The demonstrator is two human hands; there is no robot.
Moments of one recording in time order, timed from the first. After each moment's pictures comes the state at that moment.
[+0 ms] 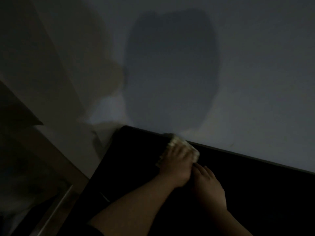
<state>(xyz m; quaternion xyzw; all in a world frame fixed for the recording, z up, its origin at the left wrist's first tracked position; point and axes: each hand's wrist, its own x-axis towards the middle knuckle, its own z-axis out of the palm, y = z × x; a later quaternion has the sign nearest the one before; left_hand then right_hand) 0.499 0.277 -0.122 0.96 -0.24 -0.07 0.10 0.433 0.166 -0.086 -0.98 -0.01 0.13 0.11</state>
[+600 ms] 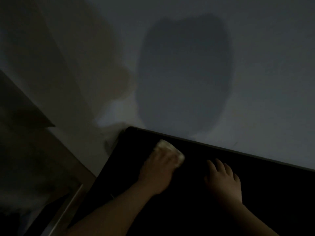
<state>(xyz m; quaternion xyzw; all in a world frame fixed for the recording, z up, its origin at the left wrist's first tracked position) 0.472 0.339 -0.130 0.97 -0.24 -0.05 0.02 0.437 0.142 -0.075 -0.98 0.08 0.16 0.07</state>
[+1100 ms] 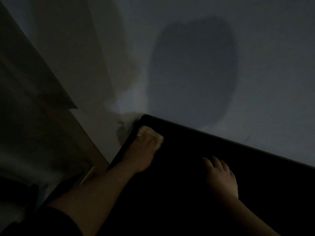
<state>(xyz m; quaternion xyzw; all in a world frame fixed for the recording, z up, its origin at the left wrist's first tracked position) 0.454 0.418 -0.117 0.98 -0.21 0.02 -0.05 0.412 0.168 -0.076 -0.98 0.00 0.18 0.07</state>
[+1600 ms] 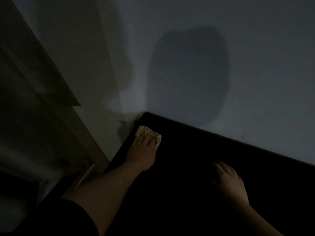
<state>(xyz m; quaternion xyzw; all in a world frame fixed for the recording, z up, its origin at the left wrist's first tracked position) 0.439 0.409 -0.110 1.00 -0.04 -0.08 0.02 0.387 0.138 -0.068 -0.98 -0.02 0.16 0.10</state>
